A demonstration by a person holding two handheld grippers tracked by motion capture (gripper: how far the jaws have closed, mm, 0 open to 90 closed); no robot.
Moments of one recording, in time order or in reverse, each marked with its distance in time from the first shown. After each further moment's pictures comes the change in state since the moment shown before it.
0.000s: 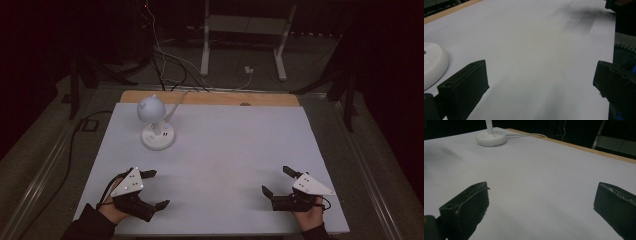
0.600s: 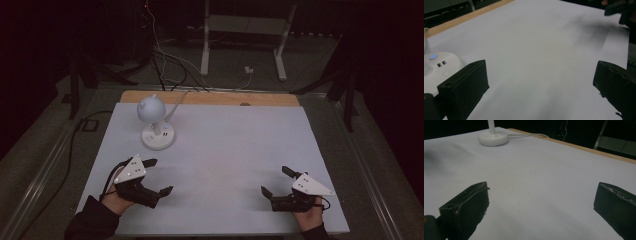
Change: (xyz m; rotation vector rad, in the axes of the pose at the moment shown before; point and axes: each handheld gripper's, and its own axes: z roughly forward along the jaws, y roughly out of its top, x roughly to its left) left arm 0.014 0.027 0.004 -0.025 0.074 -0.064; right arm 0.001 0.000 0.001 0.003 0.011 -0.005
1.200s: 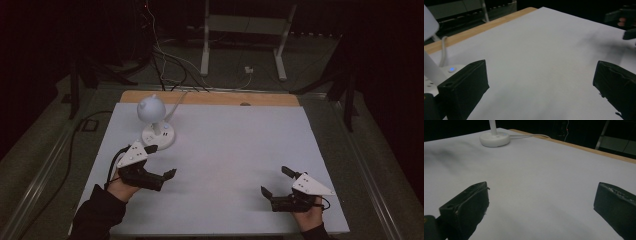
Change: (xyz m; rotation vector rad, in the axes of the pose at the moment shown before) left arm 0.015 0.024 0.009 -0.051 0.075 -0.045; right arm 0.000 0.001 0.000 -0.004 0.011 0.010
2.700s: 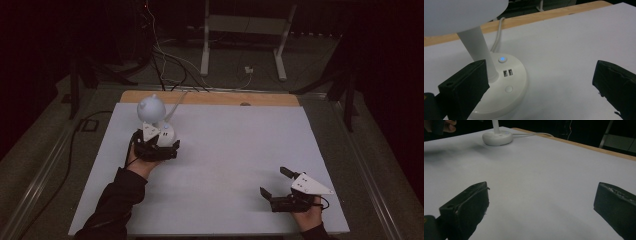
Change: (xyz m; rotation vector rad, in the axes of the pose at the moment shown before) left arm 0.039 0.000 0.071 0.077 0.391 -0.204; right arm 0.000 0.000 0.002 0.009 0.021 -0.001
